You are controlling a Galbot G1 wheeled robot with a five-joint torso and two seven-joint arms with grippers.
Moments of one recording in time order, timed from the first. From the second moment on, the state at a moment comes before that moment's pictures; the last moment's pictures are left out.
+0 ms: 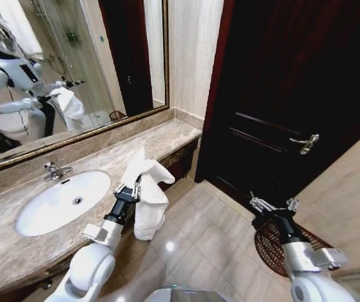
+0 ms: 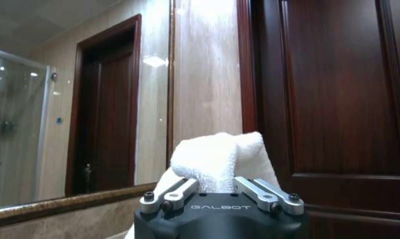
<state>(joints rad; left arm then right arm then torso) 1.61 -1.15 -0.52 -2.33 -0.31 -0.12 -0.05 -1.72 1.55 0.86 2.43 0.29 -0.08 -0.24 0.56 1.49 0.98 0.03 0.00</state>
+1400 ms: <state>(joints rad) 1.61 -1.22 -0.50 -2.26 -0.25 -0.18 -0.04 -1.79 1.55 0.89 2.42 0.29 -0.01 -0.17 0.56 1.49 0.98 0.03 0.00</state>
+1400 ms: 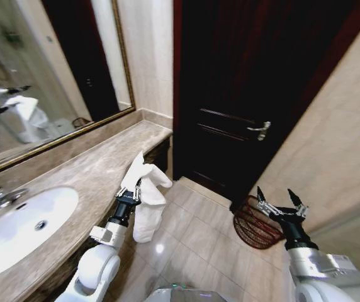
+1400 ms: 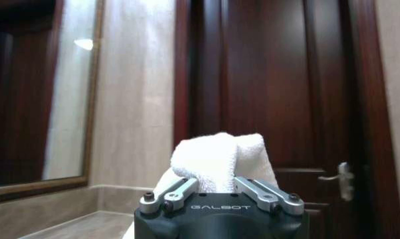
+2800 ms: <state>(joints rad) 1.62 -1.22 -0.51 -2.27 -0.23 -0.19 -0.04 -1.81 1.56 0.89 2.43 0.31 0.00 -0.08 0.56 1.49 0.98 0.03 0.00</state>
